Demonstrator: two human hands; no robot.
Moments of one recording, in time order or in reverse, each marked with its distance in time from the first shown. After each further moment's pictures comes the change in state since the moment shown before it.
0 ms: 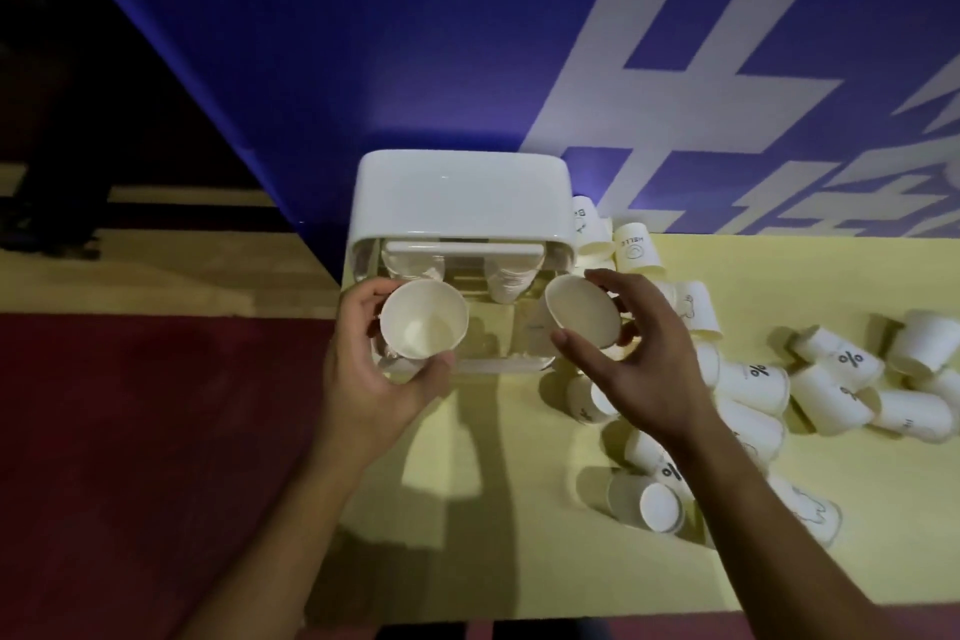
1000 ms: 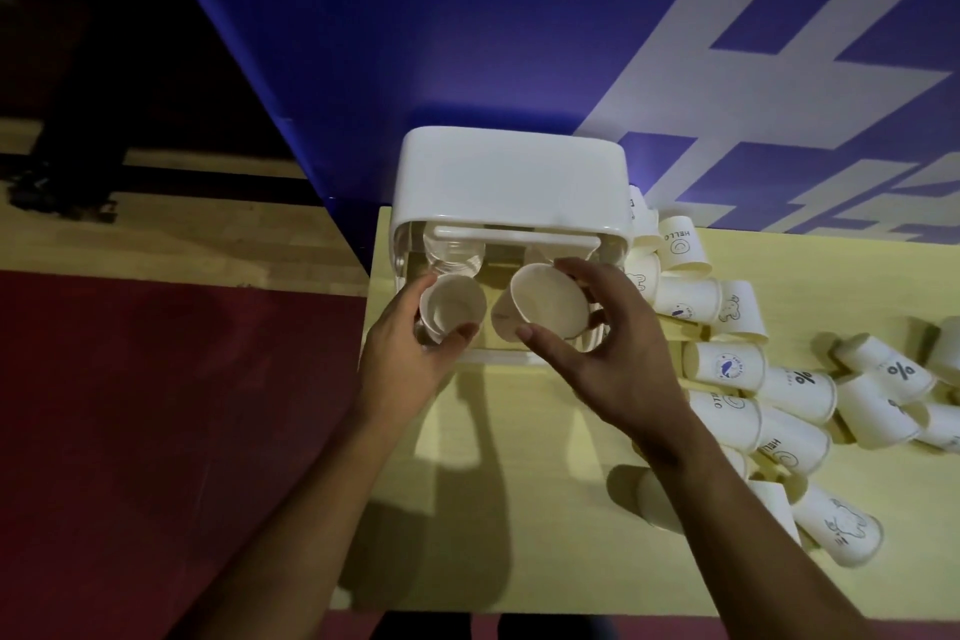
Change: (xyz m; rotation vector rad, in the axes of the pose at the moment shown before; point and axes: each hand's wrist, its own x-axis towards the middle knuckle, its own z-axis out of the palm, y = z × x) left_hand 0.014 -0.063 0.000 0.272 -0.043 -0.248; right_hand 0.010 -0.029 0.063 0.032 -0.068 -0.081
